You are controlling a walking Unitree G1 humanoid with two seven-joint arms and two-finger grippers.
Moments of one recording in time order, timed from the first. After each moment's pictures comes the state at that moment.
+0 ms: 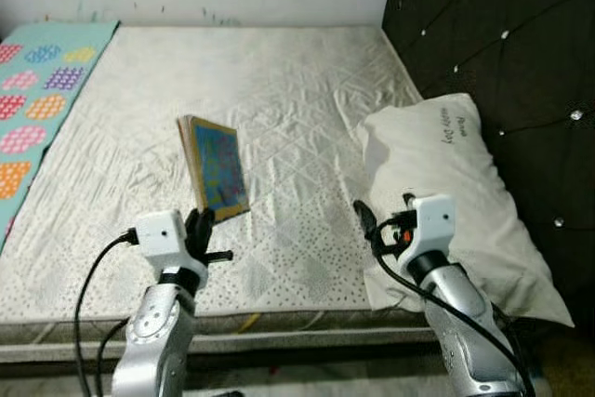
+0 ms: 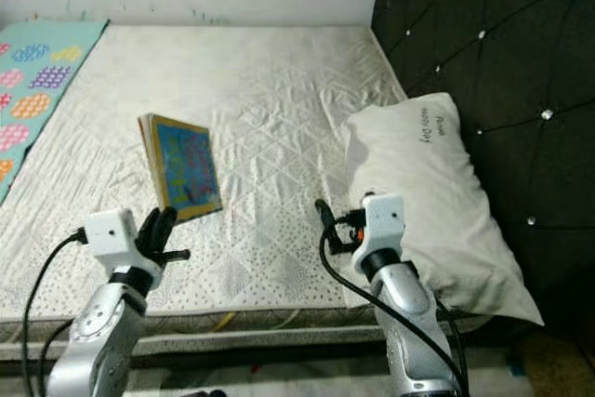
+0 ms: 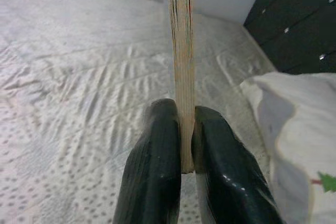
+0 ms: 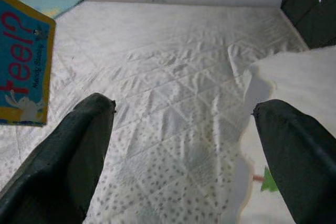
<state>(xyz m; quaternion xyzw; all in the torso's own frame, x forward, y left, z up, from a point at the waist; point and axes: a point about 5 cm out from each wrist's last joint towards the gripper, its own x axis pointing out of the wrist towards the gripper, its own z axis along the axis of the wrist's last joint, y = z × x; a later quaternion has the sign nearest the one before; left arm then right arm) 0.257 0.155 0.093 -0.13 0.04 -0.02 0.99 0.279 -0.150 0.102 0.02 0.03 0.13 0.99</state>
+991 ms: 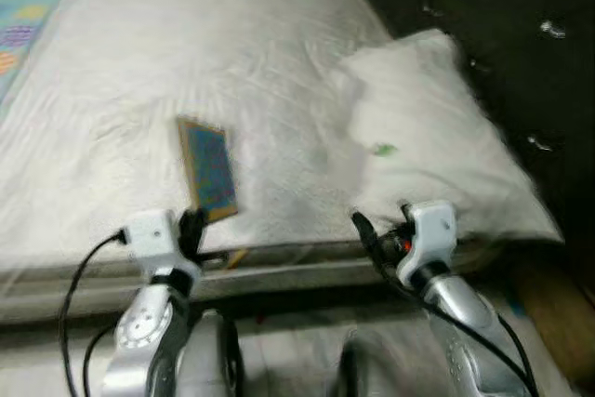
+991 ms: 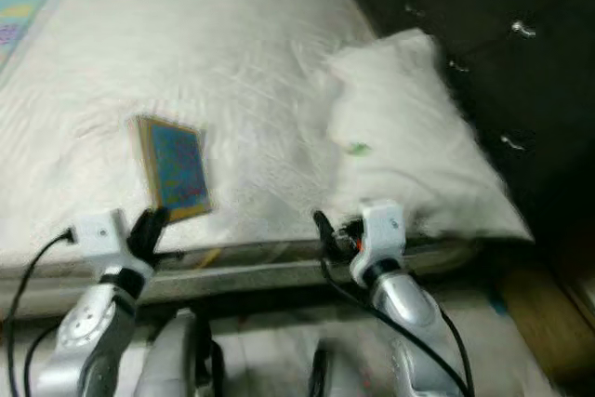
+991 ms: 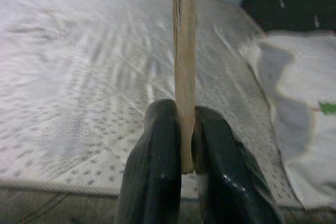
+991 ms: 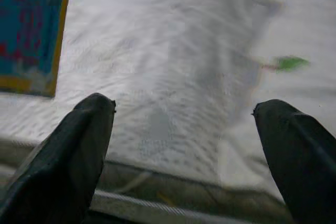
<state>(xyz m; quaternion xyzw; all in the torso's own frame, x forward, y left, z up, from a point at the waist) 0.251 0.157 0.112 -0.12 0.01 -0.02 0.99 0.275 -0.147 0.109 0.01 0.03 0.16 0.99</state>
